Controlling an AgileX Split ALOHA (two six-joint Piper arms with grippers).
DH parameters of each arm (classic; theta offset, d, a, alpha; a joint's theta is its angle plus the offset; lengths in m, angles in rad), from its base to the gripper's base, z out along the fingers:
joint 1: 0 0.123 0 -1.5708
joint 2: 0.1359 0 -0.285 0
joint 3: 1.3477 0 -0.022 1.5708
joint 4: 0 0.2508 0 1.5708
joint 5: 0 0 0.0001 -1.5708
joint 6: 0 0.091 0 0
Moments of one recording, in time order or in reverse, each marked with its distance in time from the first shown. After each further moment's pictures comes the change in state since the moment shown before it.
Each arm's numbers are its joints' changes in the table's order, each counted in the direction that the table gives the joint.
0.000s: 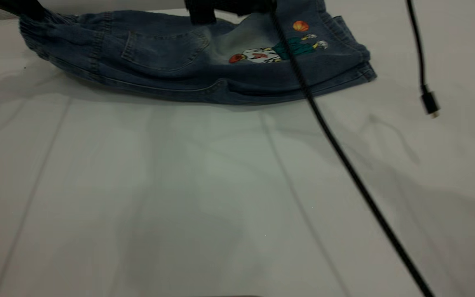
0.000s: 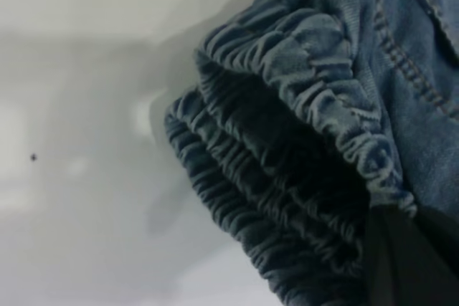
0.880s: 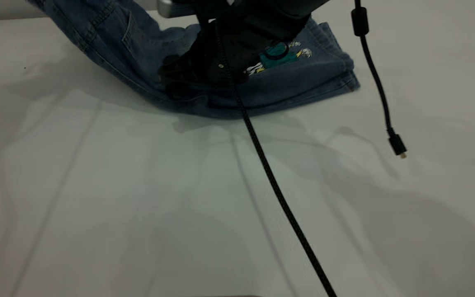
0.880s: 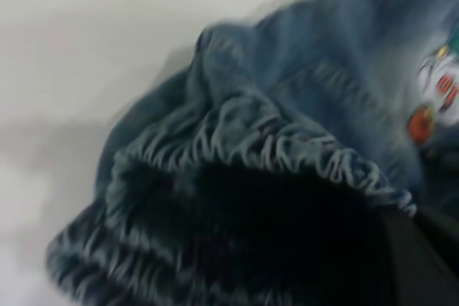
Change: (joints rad) left arm -0.142 -0.092 -0.128 -0.014 -0.086 -0.003; right arm 0.099 0.116 -0.034 0.064 -0.148 -0.006
